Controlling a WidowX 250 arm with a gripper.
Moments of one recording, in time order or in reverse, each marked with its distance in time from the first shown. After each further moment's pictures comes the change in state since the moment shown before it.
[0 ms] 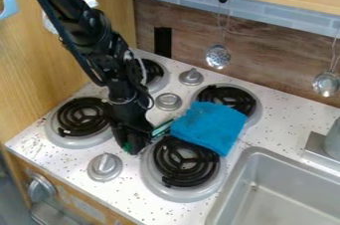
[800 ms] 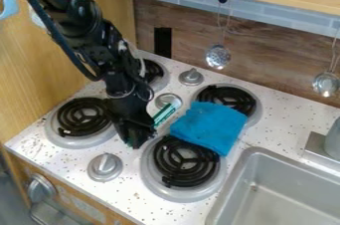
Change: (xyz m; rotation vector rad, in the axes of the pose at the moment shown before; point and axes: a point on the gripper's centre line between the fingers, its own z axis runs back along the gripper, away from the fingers) arm 0.001 -0.008 0.023 -0.031 -0.077 0.006
